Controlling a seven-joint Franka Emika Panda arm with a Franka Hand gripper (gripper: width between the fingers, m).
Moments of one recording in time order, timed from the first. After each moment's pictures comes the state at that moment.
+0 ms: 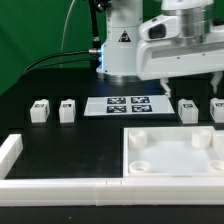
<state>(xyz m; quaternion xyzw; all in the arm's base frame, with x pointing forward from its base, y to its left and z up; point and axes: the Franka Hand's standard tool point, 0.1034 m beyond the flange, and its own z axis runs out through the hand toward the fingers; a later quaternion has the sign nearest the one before) 0.410 0.151 0.066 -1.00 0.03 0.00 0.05</state>
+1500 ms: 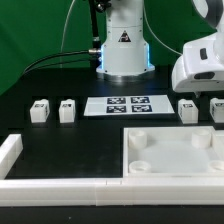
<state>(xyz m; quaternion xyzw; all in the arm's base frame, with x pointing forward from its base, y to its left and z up) 0.391 0.185 0.046 -0.93 0.00 0.37 0.02</state>
